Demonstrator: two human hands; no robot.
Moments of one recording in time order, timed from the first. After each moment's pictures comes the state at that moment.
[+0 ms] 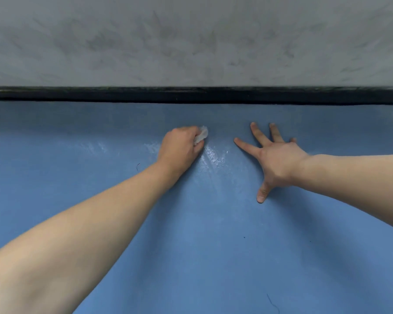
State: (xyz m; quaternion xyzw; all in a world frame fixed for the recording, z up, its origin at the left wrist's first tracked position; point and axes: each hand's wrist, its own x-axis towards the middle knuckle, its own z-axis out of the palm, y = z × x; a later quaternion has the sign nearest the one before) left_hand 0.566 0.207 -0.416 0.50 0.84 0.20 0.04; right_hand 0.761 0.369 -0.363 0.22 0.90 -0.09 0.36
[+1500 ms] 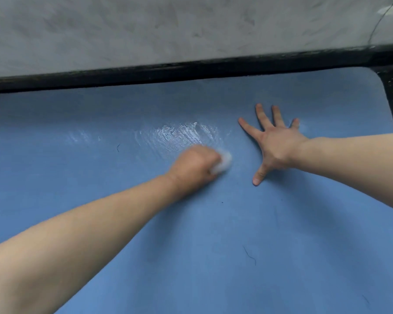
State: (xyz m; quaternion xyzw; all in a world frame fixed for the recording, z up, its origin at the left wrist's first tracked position) left_hand 0.686 0.190 -0.420 0.69 0.69 0.22 0.09; right_hand 0.831 0.372 -0.363 0.27 0.89 -0.10 0.35
